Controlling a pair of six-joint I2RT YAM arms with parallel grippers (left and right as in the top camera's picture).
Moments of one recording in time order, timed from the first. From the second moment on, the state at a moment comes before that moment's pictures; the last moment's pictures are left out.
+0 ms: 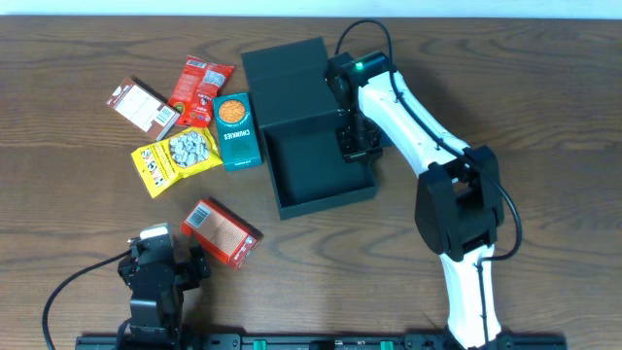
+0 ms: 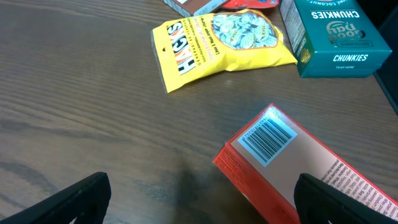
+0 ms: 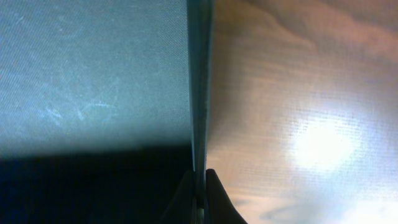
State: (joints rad) left arm -0.11 0.01 0.17 -0.75 -0.27 -0.18; right arm 0.45 2.27 1.96 -1.46 0.08 0.28
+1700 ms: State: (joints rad) left arm -0.11 0.01 0.17 -0.75 -0.27 -0.18; right arm 0.39 2.27 1.96 -1.48 0.08 0.37
